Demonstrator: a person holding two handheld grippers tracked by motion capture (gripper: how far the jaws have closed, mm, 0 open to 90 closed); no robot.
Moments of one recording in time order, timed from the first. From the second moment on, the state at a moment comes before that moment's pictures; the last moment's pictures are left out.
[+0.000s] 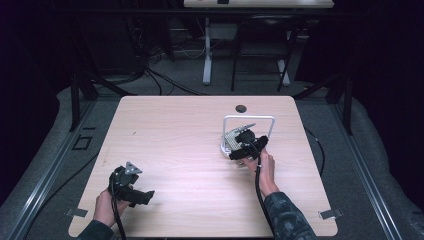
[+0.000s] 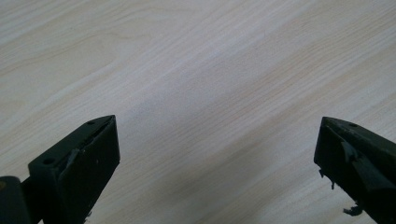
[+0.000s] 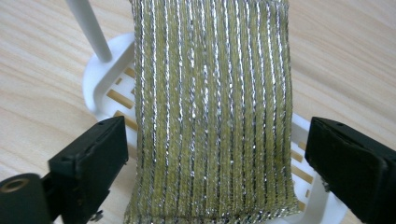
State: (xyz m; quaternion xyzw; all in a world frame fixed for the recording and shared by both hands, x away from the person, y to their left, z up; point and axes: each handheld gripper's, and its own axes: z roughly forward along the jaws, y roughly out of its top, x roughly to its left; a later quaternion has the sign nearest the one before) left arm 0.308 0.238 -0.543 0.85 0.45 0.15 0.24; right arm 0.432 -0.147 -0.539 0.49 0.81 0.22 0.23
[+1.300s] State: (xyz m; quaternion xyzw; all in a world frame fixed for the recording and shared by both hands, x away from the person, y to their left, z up) left arm 0.308 0.234 -0.543 0.85 0.45 0.15 0.24; right arm 0.374 -0.158 -0.495 0.42 0.84 0.28 0.19
